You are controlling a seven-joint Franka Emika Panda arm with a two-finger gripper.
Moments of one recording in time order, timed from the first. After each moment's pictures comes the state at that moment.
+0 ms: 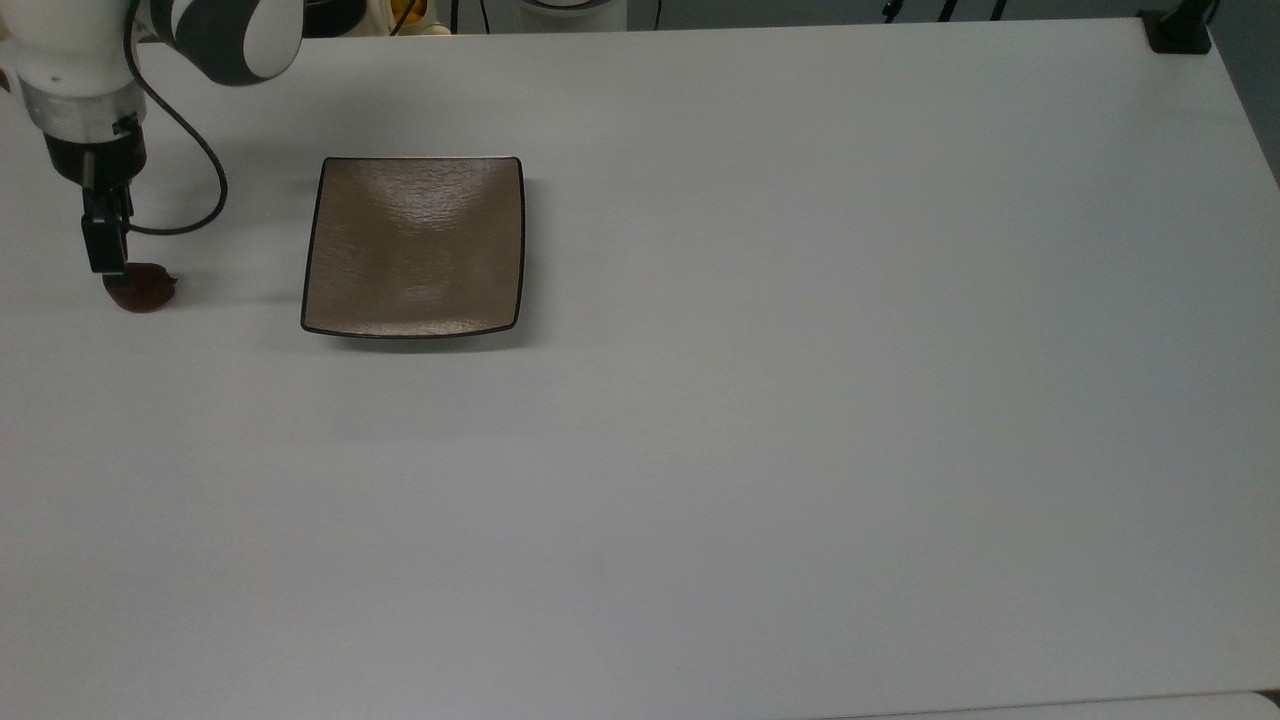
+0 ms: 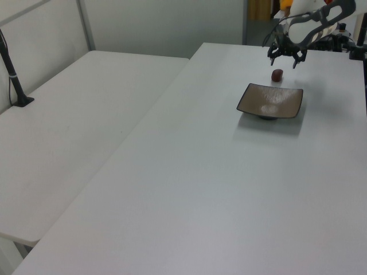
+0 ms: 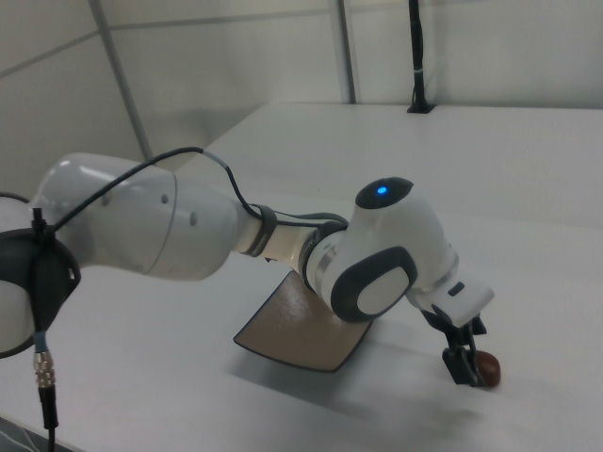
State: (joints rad) arm -0.23 0.43 -0.29 -1.83 0.02 2.59 0.75
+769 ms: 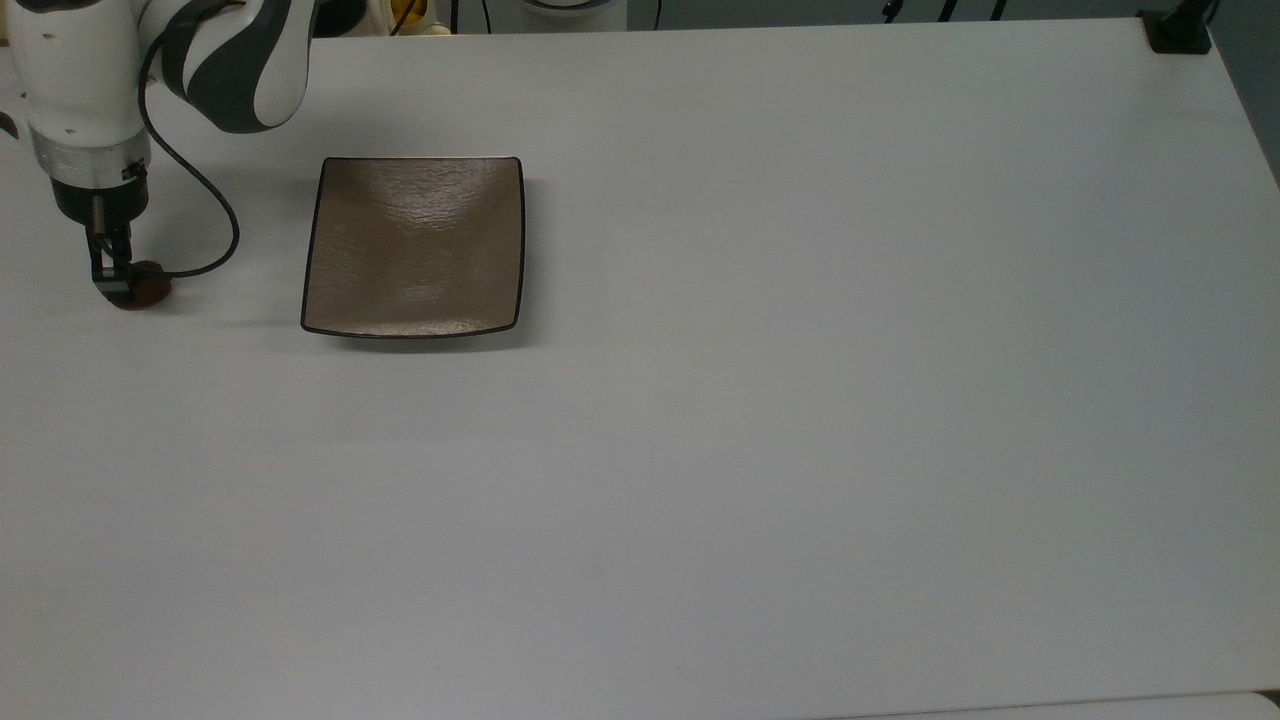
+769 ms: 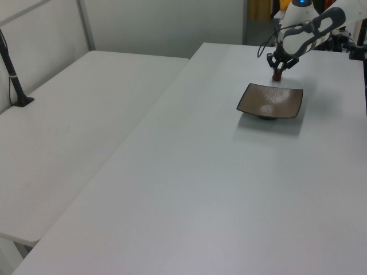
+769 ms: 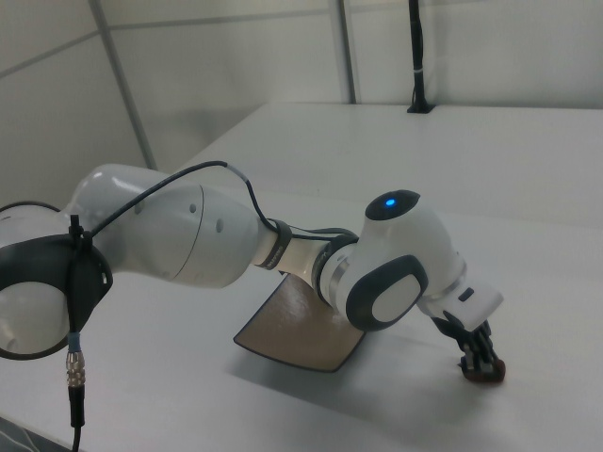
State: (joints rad) arm -0.23 0.53 -0.29 -1.76 -0.02 2.63 0.76
